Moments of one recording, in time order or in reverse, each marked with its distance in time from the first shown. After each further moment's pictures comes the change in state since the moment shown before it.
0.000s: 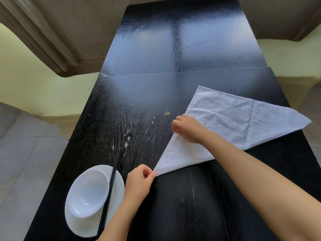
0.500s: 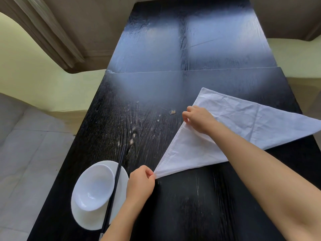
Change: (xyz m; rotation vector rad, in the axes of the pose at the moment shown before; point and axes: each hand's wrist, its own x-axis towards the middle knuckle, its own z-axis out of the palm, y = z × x) left_hand -0.006 -0.003 -0.003 0.106 0.008 -0.101; right_hand 0.014 0.019 -0.013 -0.137 -0.010 0.077
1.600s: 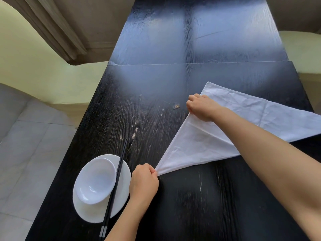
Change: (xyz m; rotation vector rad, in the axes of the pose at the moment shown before) left_hand -0.010 0.003 0.005 0.073 0.020 -0.043; right_hand 0.022 0.010 -0.011 -0.180 -0.074 -0.111
